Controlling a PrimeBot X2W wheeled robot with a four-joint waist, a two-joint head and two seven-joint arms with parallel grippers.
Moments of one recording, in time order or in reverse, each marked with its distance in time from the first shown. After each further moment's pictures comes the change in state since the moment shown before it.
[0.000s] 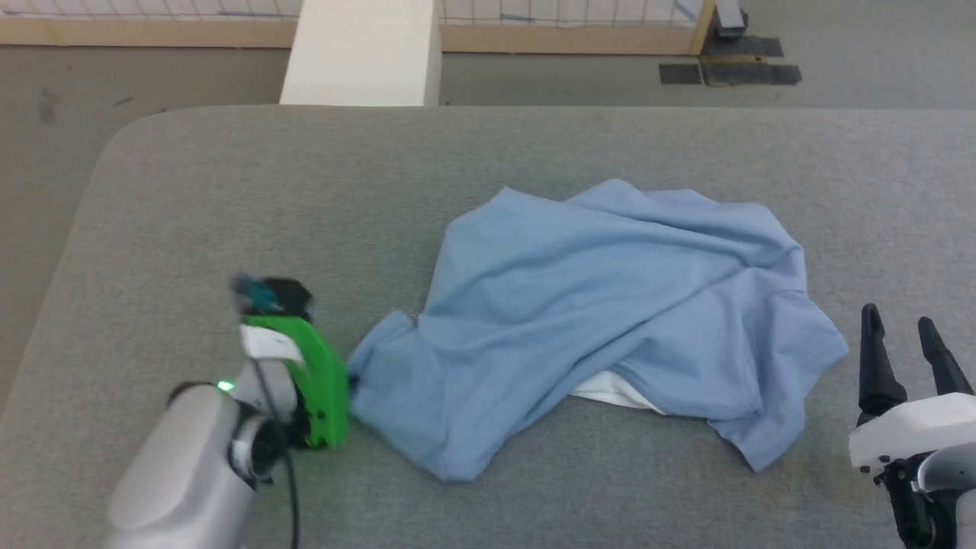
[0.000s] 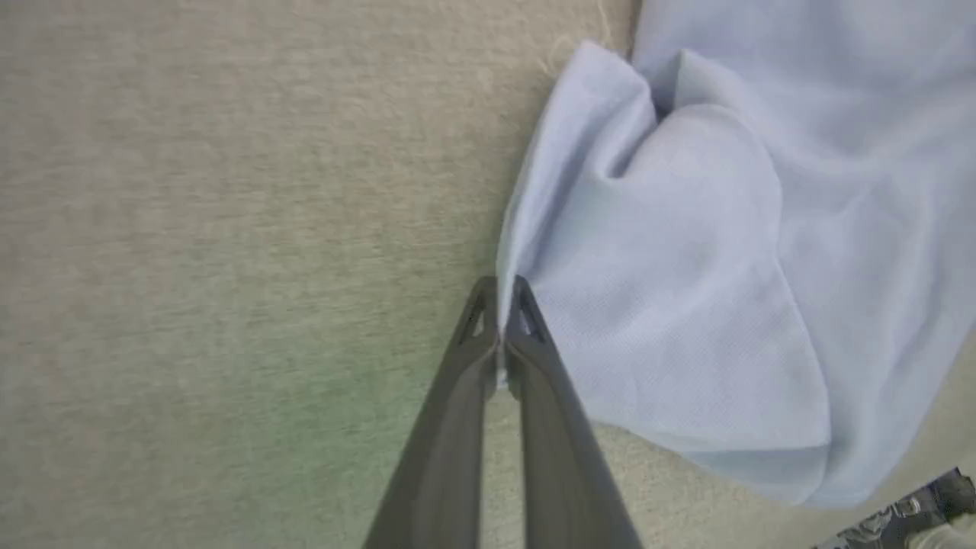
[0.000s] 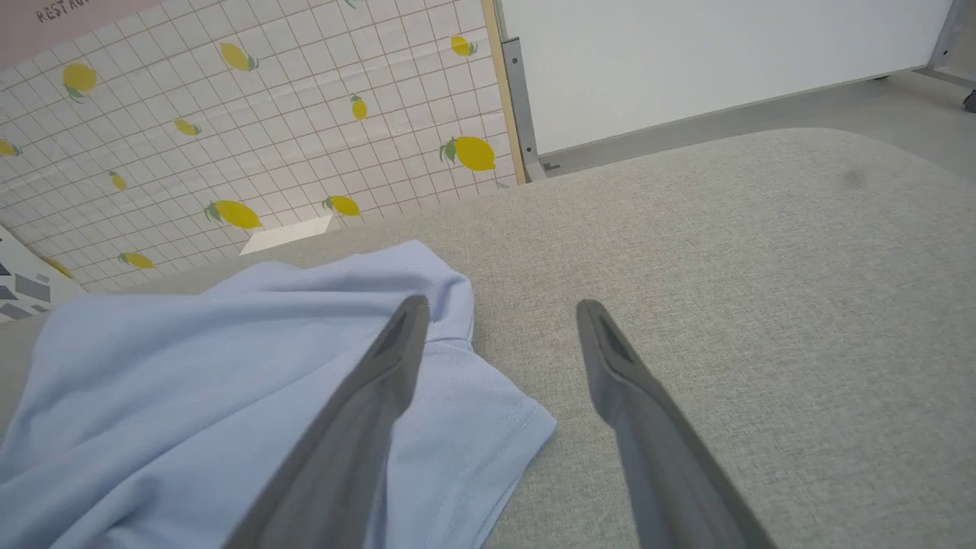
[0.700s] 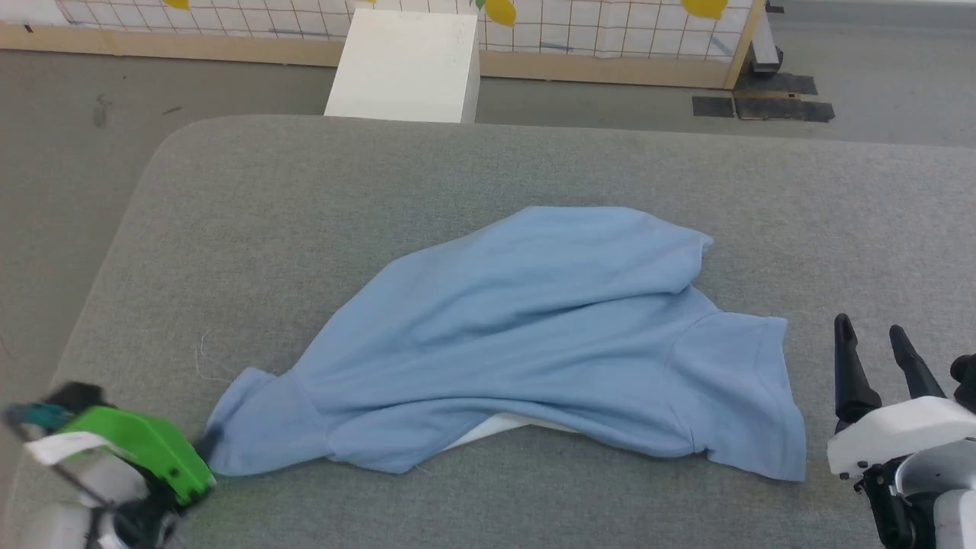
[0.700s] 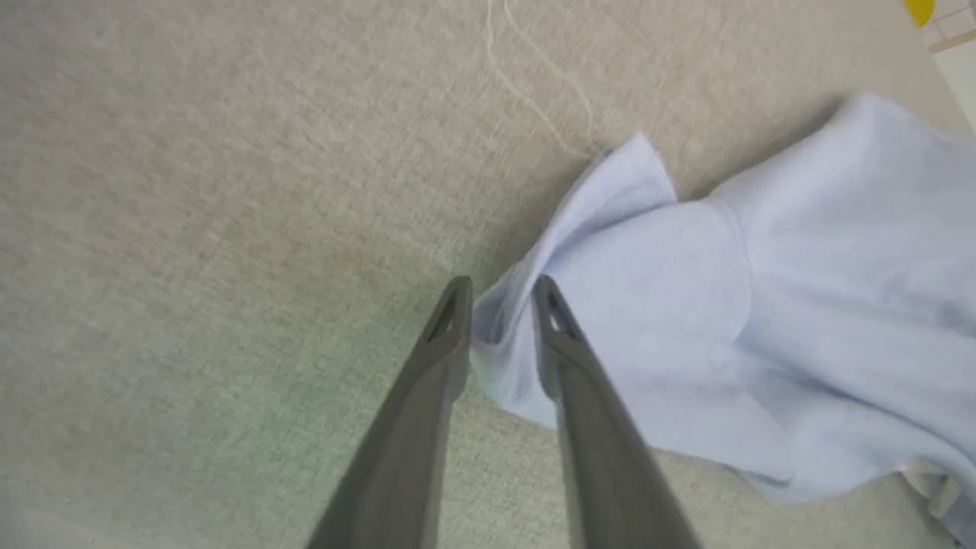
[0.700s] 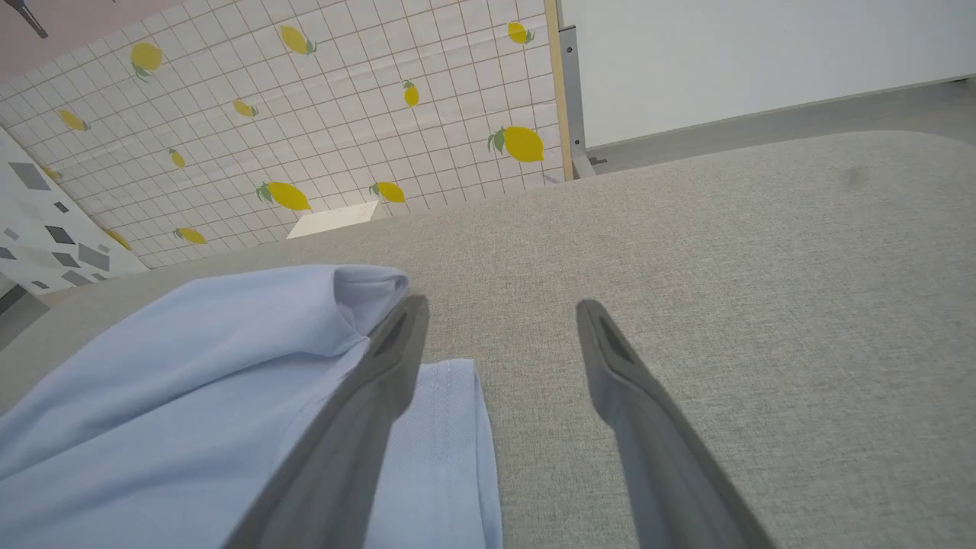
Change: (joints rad) left arm 0.285 0.050 0.364 -0.080 -0.198 0.202 -0.168; right arm 0.000 0.000 0.042 0.040 -0.002 0.000 0.000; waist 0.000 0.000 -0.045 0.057
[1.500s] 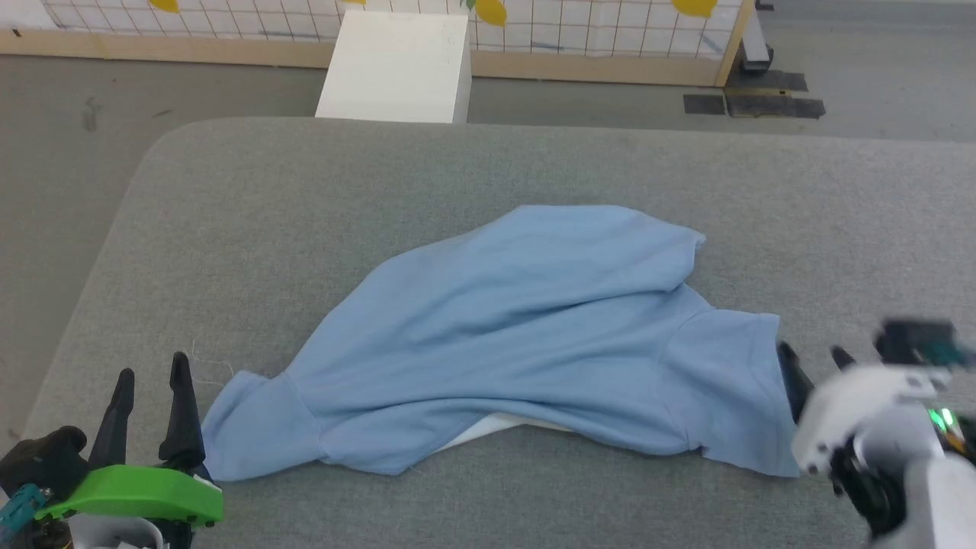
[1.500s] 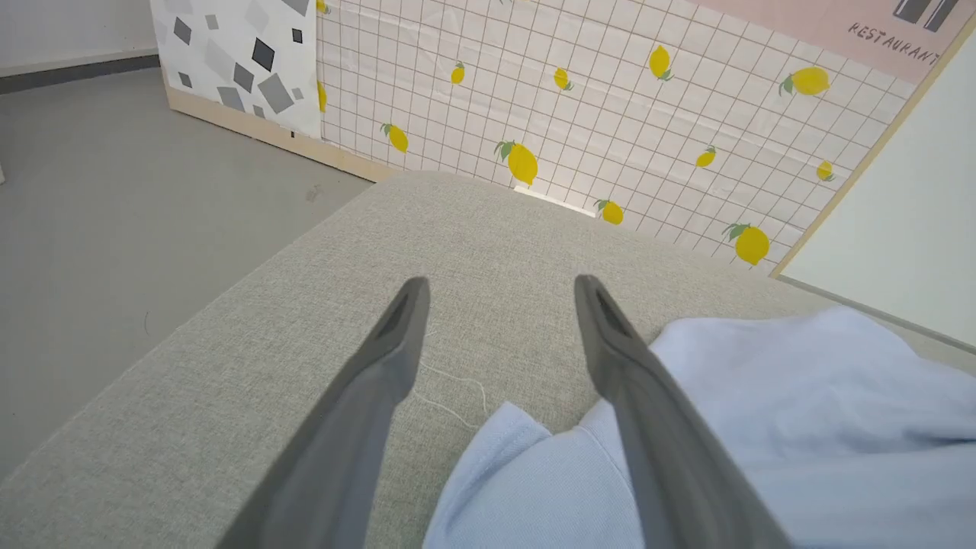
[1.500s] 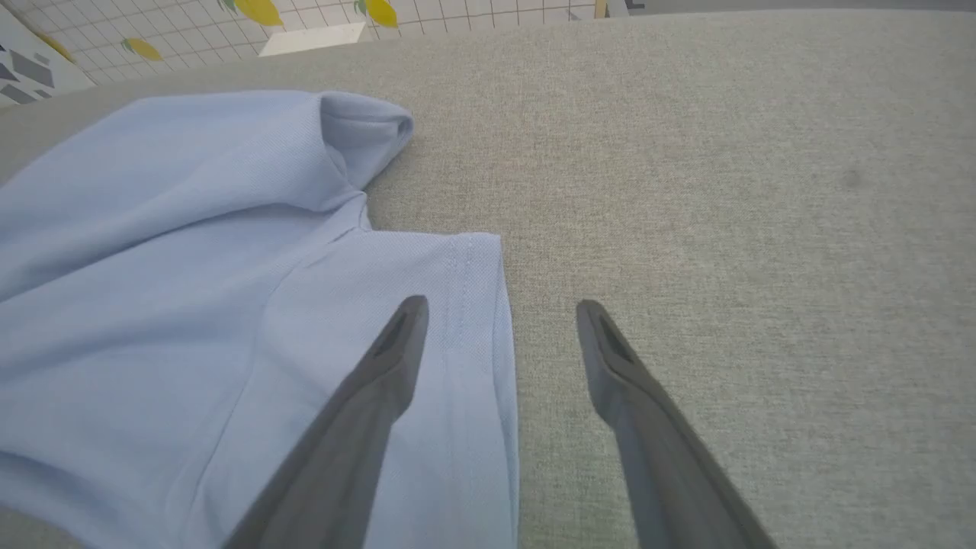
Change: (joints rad) left arm 0.145 -0.083 0.040 -0.172 0.293 -0.173 -0.795; right arm -0.049 0.000 0.052 0.016 -0.097 0.000 0.351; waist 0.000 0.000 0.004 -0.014
